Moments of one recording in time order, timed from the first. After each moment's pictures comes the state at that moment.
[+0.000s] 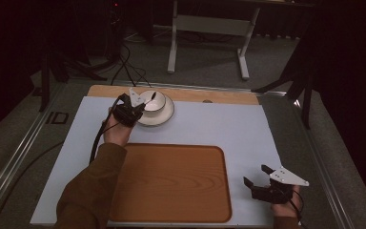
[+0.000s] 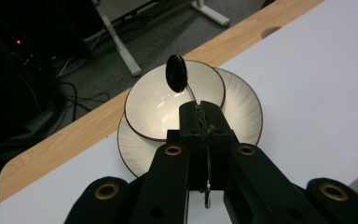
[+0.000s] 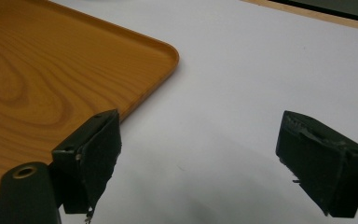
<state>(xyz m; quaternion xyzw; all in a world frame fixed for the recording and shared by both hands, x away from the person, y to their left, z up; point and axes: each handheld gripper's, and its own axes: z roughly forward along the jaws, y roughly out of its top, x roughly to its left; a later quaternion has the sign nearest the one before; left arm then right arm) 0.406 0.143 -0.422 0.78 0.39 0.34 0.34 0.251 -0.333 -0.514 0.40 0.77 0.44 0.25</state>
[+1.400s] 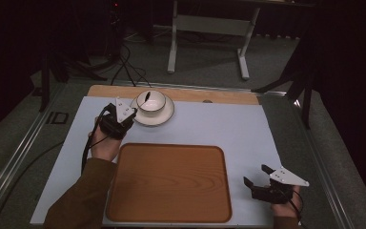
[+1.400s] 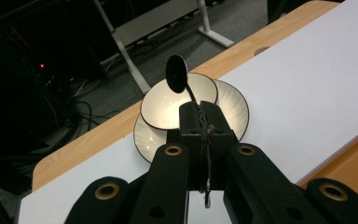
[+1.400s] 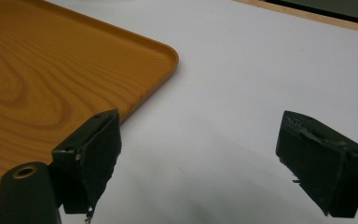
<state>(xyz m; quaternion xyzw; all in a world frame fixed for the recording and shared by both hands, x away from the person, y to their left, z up) 0.343 0.158 -0.404 0.76 0.37 0.38 0.37 0.251 -0.333 -0.513 0.40 0.76 0.44 0.26</state>
